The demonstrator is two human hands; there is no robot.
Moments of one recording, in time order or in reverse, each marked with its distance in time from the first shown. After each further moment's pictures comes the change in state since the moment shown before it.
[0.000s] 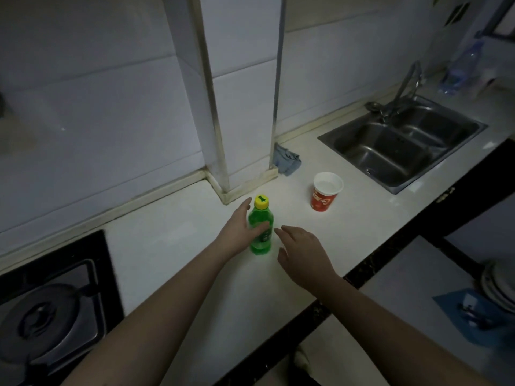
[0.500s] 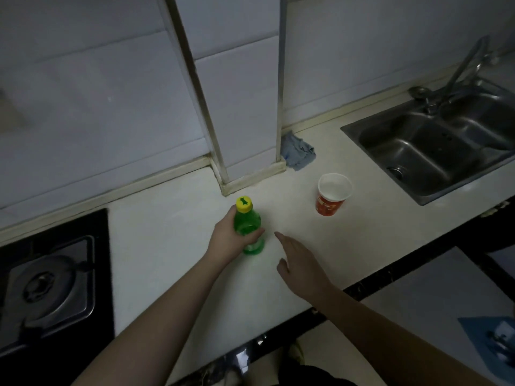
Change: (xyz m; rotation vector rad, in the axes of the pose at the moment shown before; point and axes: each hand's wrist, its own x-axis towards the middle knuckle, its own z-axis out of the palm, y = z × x) left_hand 0.013 0.006 0.046 -0.087 0.287 -0.106; right_hand 0.014 0.080 0.040 0.435 -0.210 -0.082
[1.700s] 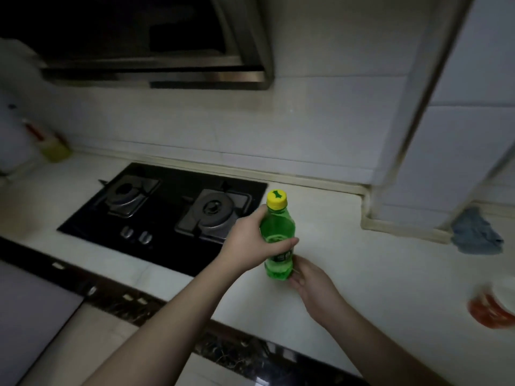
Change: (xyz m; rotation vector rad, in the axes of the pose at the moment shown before) left_hand -0.179 0.015 -0.163 0.120 0.559 -0.156; right_hand 0.010 -0.187 0.068 1.169 -0.653 0.254
